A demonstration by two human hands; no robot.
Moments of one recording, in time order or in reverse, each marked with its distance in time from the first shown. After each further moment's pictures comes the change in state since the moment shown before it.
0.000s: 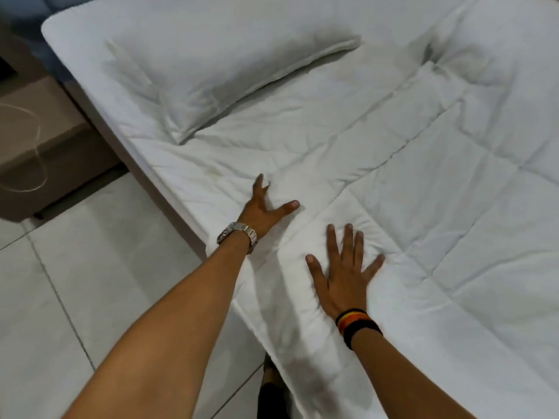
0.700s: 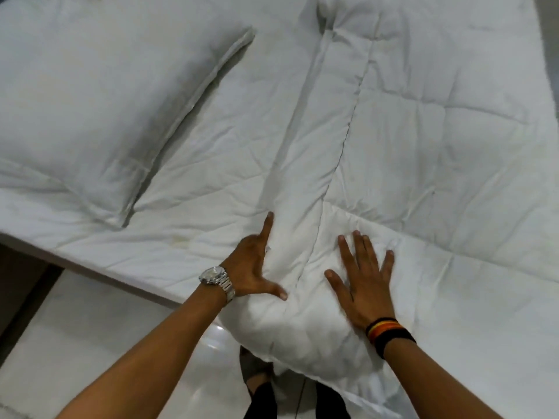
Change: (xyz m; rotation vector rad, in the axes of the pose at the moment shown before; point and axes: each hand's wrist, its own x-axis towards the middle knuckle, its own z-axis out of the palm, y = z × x) left_hand 0.050 0.004 -0.040 0.795 -0.710 0.463; right_hand -0.004 -0.019 -0.006 -0.002 0.059 0.273
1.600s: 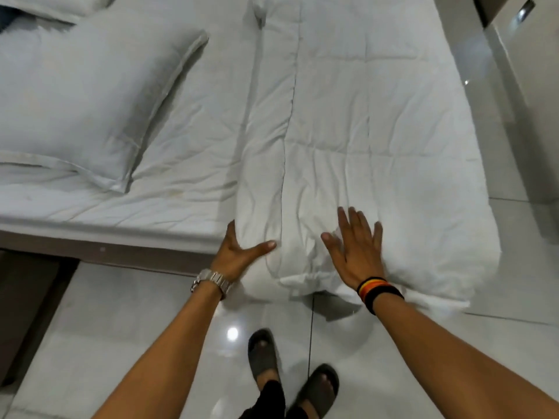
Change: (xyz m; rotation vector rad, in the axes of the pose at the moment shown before) left_hand -0.177 0.051 0.079 -0.652 0.202 -0.246; right_hand -0.188 -0.020 -0.011 0.124 0.051 0.245
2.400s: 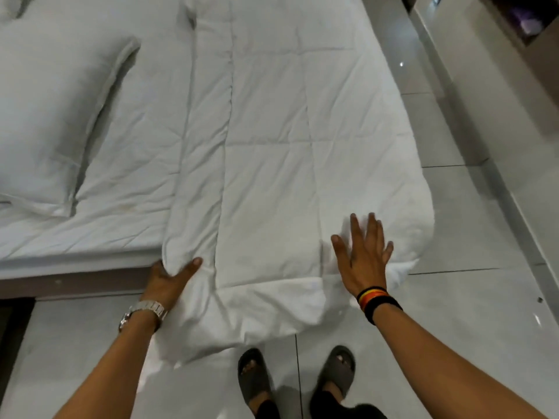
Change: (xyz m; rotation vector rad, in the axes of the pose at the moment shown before) left_hand -0.017 -0.045 -0.054 0.252 0.166 -0.249; right_hand -0.078 0.058 -0.005 0.192 0.206 0.355
